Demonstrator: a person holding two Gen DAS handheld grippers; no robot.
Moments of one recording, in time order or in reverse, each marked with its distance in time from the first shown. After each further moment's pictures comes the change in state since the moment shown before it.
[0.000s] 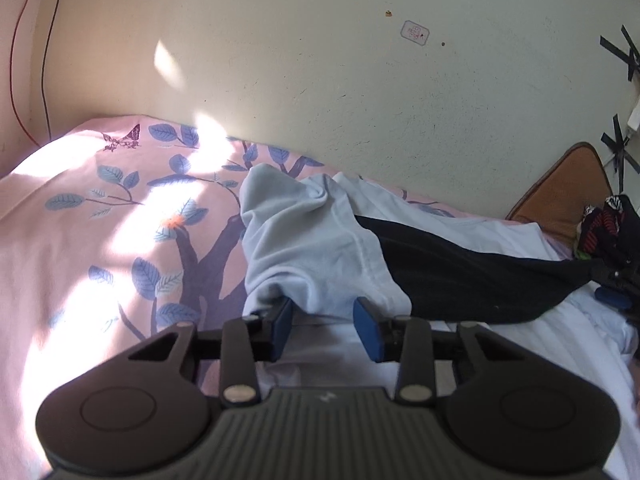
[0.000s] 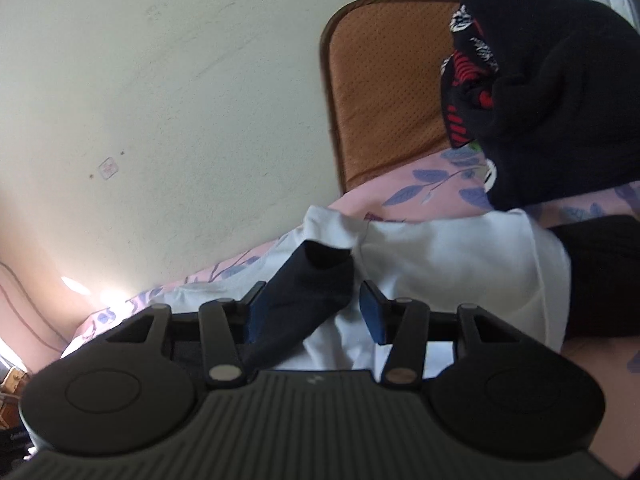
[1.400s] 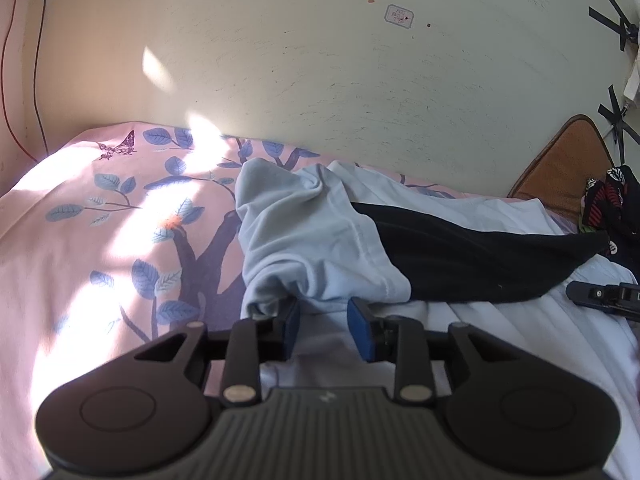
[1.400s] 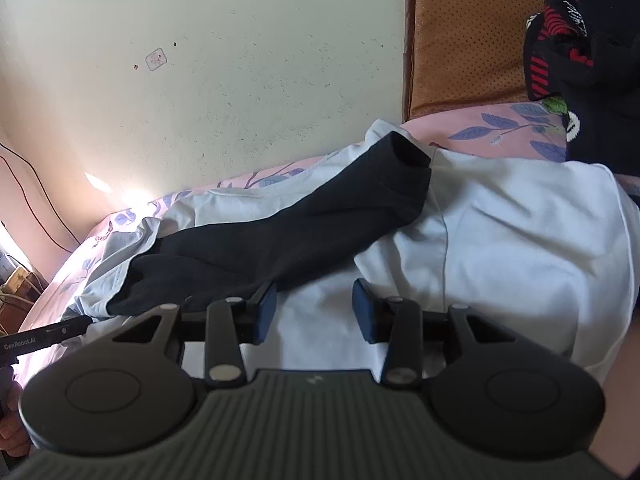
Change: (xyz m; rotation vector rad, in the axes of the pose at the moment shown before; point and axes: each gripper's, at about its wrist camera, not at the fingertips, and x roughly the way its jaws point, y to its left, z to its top) left arm 0.001 -0.005 -0.001 0.049 0.031 0.014; right arm 0.019 0.020 -0.030 -0.192 0.210 0.132
